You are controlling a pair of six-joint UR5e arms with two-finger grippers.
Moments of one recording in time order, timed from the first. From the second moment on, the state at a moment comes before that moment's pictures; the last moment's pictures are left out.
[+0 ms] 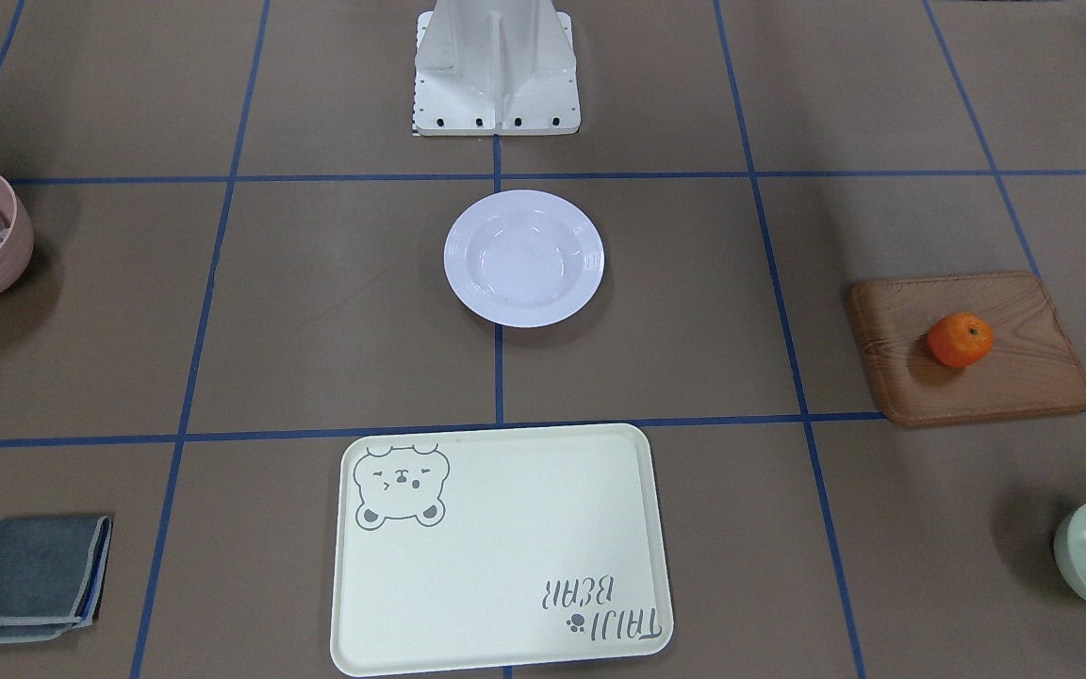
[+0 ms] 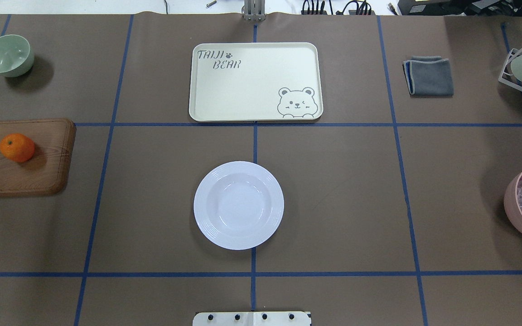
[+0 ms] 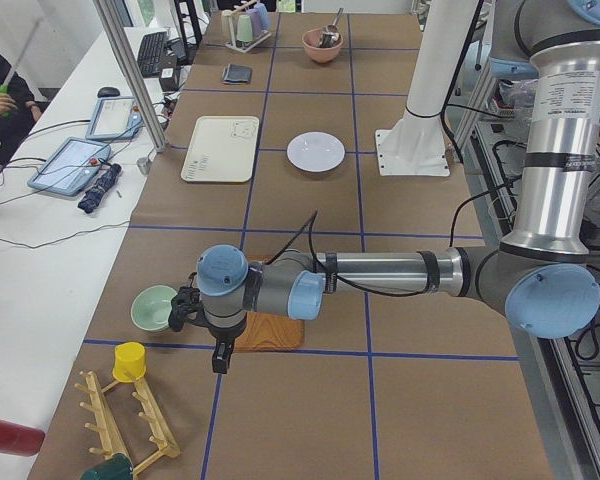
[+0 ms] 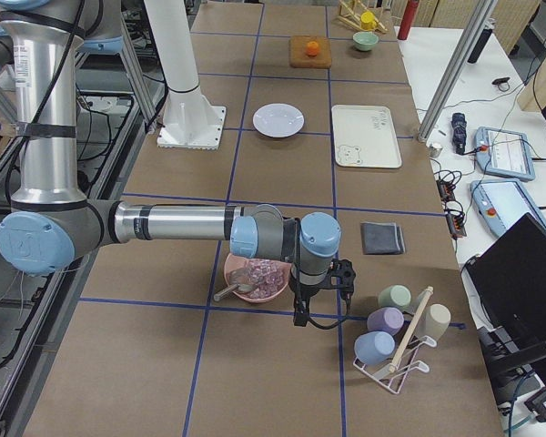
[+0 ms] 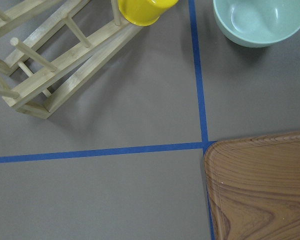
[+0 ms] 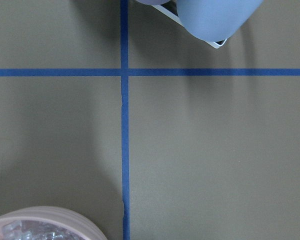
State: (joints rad) left arm -1.61 -1.63 -1.49 -1.74 -2.31 0.00; right arm 1.56 -1.61 1.65 -1.67 2.28 -0.01
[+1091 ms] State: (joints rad) left arm -1.61 -1.63 -1.49 -1.75 -2.32 0.01; right arm 1.56 -1.62 1.64 -1.66 2.29 -0.01
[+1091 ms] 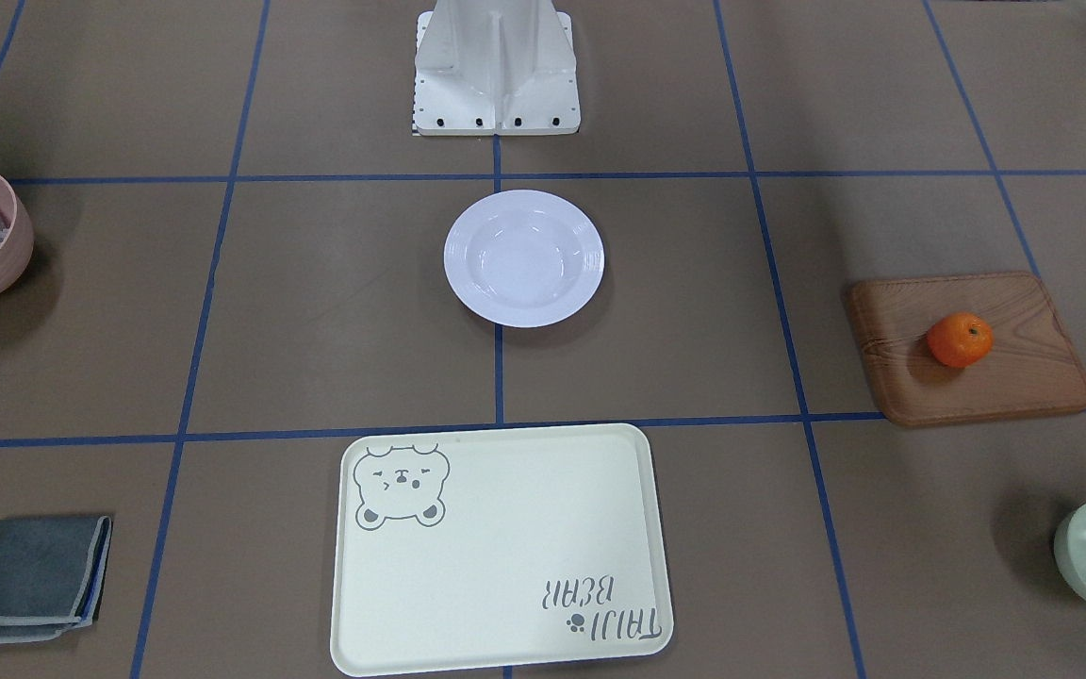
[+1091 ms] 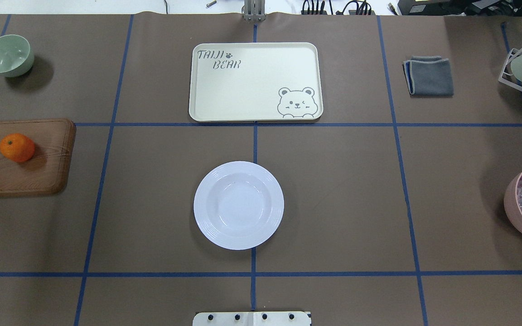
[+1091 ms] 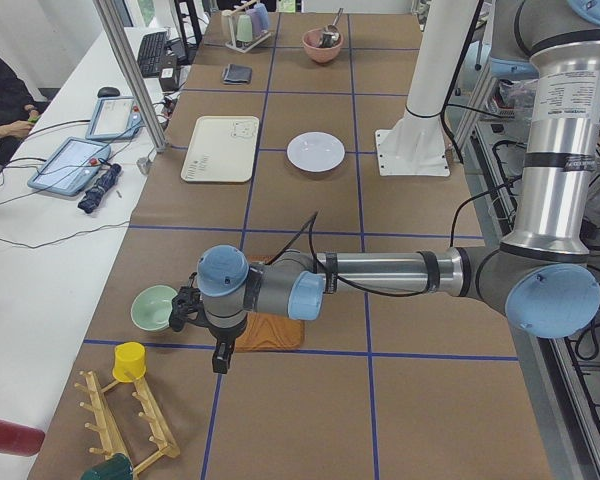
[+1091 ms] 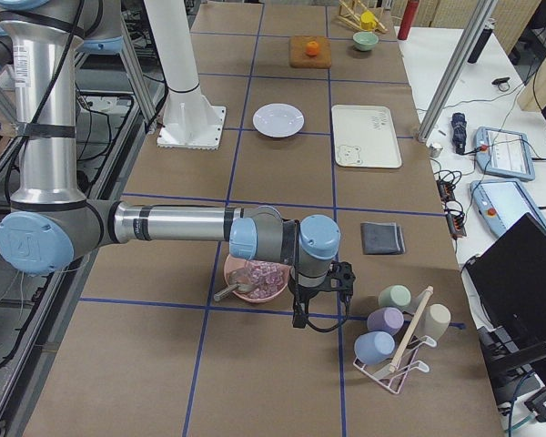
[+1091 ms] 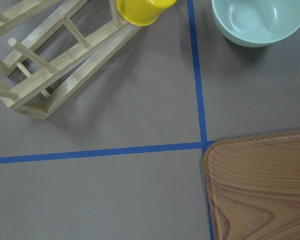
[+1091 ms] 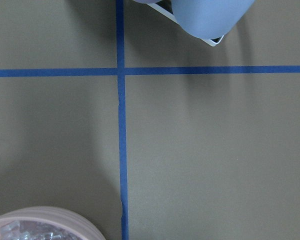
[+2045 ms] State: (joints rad) left arm -1.53 -1.63 -1.48 -1.75 -2.31 0.01; right arm 1.56 -1.60 1.64 -1.66 2.29 -0.01
